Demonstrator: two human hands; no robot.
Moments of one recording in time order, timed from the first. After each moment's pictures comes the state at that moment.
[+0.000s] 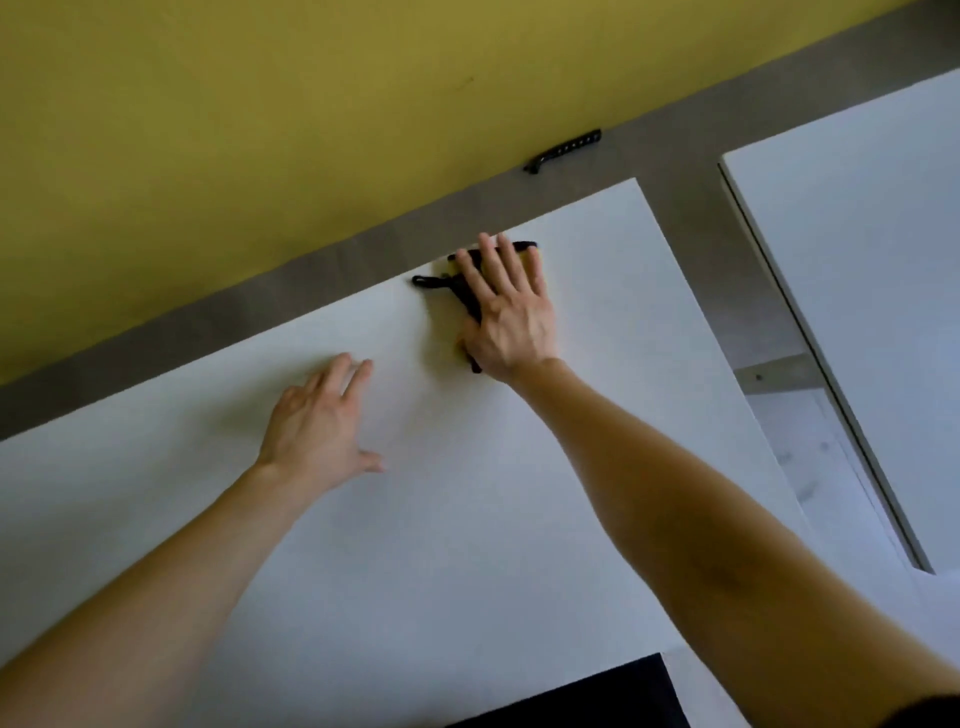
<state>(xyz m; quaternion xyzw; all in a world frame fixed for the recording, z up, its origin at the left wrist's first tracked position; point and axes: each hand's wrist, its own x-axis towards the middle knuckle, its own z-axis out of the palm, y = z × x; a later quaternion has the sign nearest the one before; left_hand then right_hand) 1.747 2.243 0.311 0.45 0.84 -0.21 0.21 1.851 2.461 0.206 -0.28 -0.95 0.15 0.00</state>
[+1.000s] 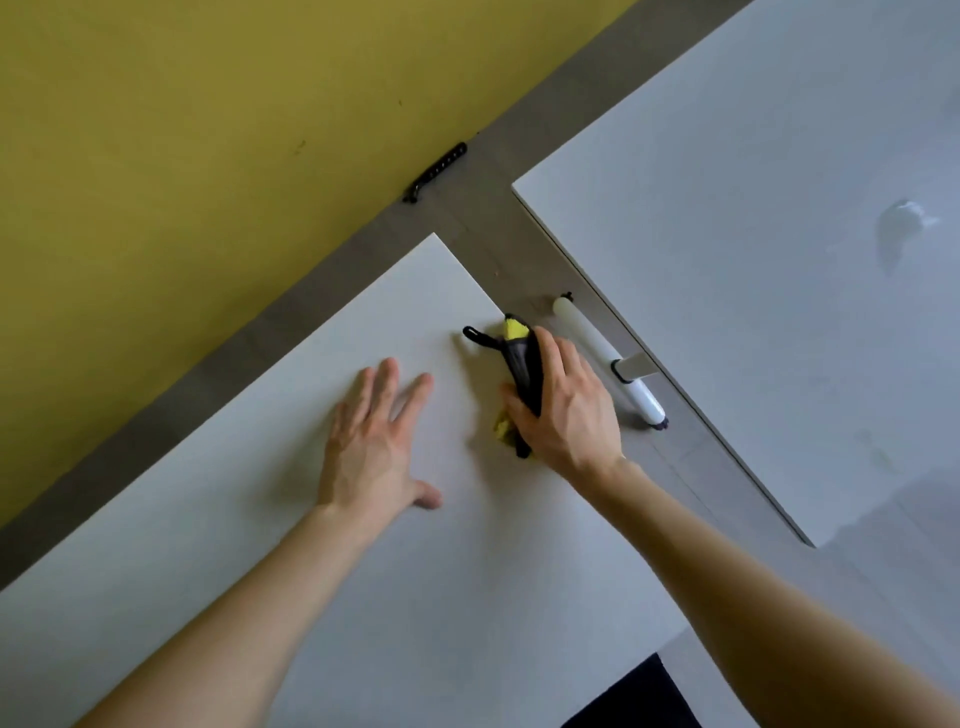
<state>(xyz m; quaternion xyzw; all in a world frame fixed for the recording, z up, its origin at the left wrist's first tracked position) 1.860 2.422 0.271 0.56 0.78 -0.18 0.21 2.057 2.532 0.201 -0.51 -0.80 0.29 0.11</state>
